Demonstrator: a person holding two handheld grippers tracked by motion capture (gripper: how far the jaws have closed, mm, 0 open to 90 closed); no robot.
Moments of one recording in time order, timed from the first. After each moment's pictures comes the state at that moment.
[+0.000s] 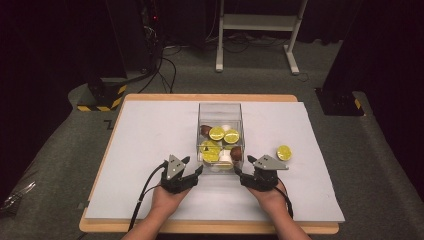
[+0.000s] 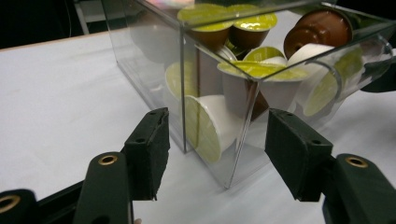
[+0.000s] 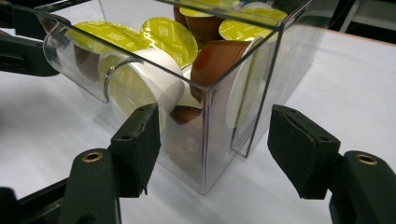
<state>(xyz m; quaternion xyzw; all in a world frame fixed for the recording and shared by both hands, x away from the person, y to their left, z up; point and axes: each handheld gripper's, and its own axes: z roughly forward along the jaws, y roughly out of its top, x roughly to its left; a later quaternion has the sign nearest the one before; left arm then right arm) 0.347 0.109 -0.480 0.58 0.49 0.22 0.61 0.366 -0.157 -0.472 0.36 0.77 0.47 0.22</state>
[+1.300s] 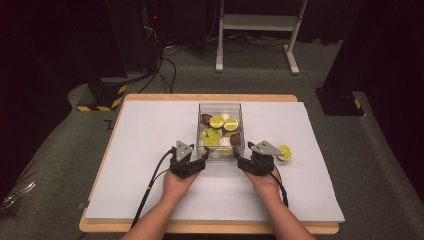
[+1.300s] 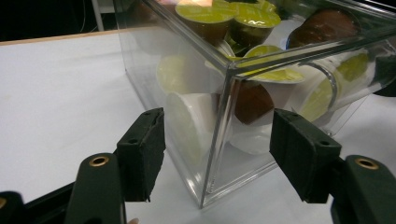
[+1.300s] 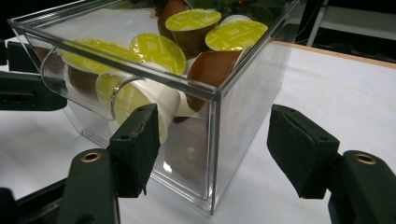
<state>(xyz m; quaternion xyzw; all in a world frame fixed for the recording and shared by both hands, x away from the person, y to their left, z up) 0.397 0.090 -0.484 0.56 0.53 0.23 0.59 0.406 -0.147 -0.469 0.40 0.74 0.48 0.25</state>
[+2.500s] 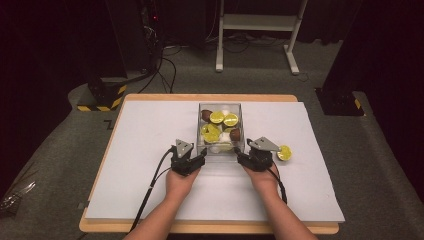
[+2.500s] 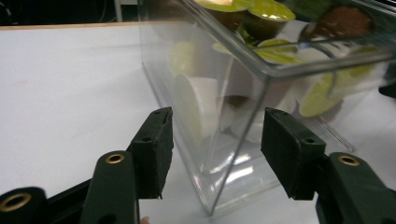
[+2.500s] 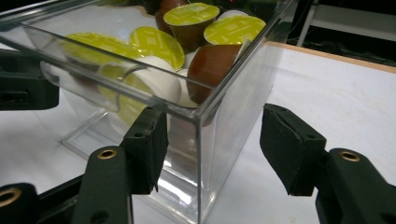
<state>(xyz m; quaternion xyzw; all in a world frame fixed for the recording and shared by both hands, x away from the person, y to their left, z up) 0.402 0.089 -0.485 0.54 0.56 0.24 0.58 0.418 -0.144 -0.467 0.41 0.74 0.46 0.26</state>
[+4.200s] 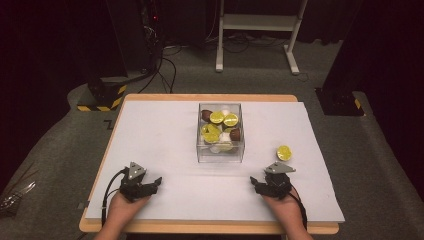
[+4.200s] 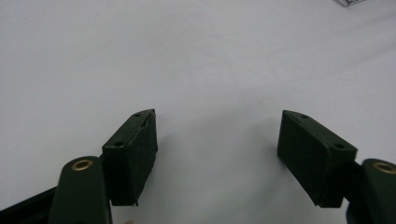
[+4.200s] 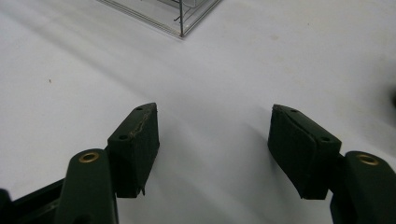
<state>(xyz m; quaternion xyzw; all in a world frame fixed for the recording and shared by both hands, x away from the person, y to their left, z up) 0.336 0.230 -0.518 0.62 0.58 0.23 0.47 0.364 -0.199 -0.504 0.42 0.81 0.35 0.20</state>
